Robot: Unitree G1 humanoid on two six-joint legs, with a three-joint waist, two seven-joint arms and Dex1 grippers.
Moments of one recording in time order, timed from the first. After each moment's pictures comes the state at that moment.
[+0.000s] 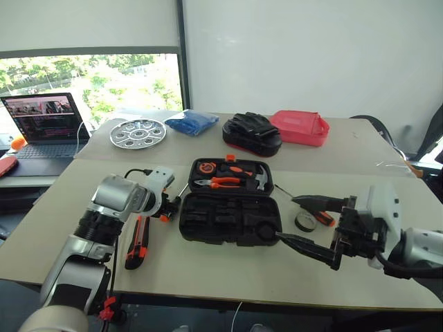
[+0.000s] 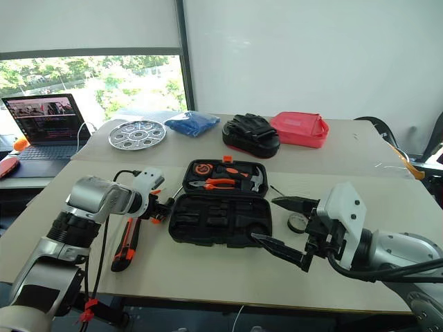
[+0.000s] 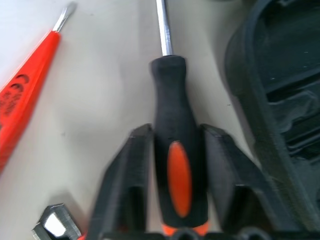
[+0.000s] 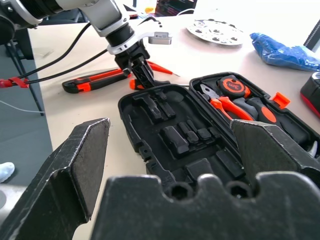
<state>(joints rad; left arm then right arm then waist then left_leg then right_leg) -0.89 0.60 -0.22 0.24 -0.31 1.34 -0.54 -0.02 -0.90 -0.42 -0.84 0.93 0.72 0.67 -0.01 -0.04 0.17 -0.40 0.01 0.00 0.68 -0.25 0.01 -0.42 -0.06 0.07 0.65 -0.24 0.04</state>
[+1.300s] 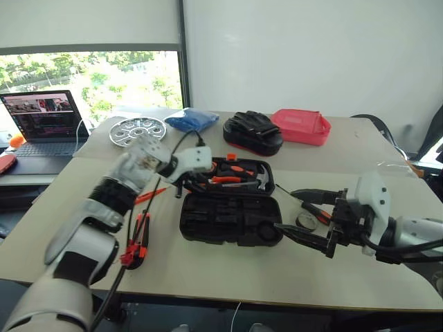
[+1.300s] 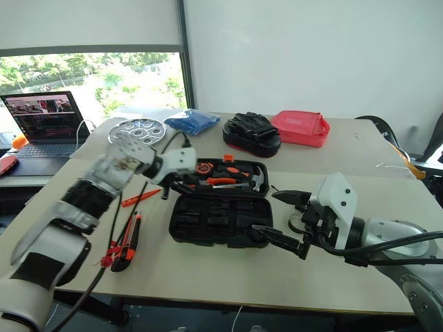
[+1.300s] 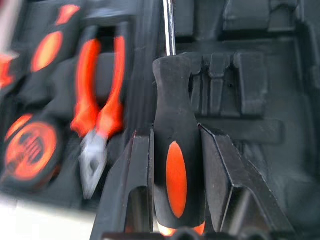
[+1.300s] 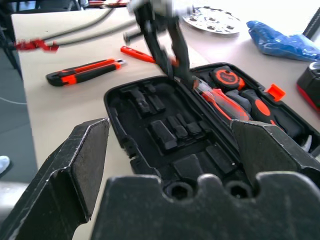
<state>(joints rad) -1.17 0.54 -0.55 0.67 0.08 0.10 -1.32 -0.11 -0.94 -0.33 -0.76 0.88 0.72 0.65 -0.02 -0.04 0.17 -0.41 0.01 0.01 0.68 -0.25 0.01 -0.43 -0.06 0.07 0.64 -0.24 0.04</state>
